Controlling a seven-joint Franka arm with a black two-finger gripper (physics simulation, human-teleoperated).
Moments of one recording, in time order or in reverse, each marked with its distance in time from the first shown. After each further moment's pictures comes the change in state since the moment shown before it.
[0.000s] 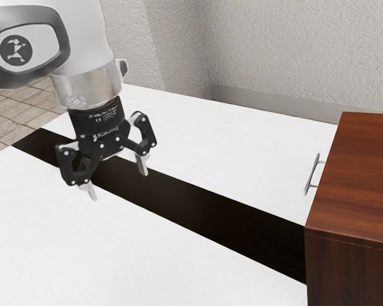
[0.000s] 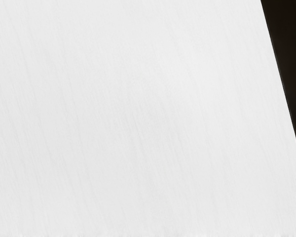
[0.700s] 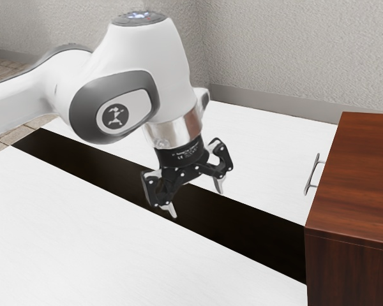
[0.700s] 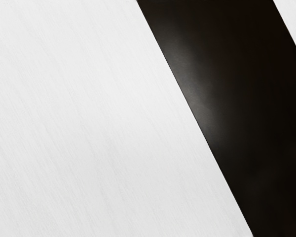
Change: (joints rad) arm -0.556 0.111 0.415 -0.103 0.076 0.367 0.057
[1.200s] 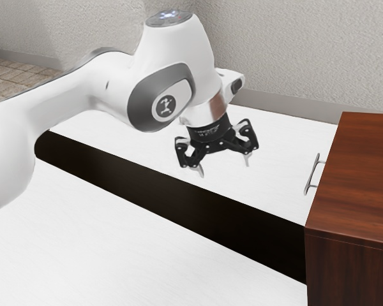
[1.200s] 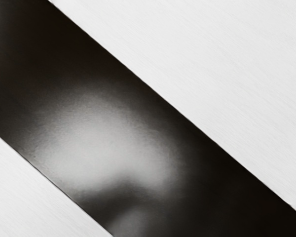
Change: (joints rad) arm 0.494 0.220 -0.355 0.152 -0.066 0.166 0.515
